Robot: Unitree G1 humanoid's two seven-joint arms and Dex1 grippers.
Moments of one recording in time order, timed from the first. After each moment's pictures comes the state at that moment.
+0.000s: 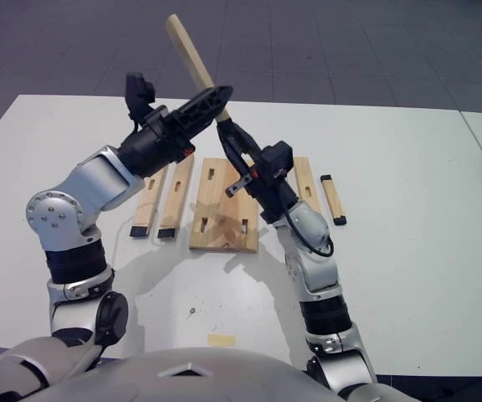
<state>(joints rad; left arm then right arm) -0.50 0.08 0.18 -0.25 -1.40 0.98 0.13 -0.15 -0.13 0.19 -0.19 0.21 -0.15 0.44</state>
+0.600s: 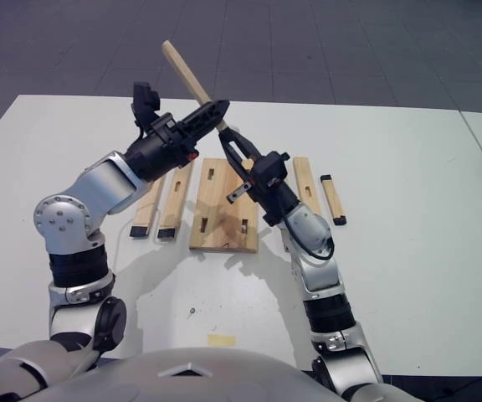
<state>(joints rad) -0.47 0.10 0.15 -0.25 -1.39 0.93 0.12 -0.15 -0.14 0.19 -0.13 0.12 -0.23 0.43</state>
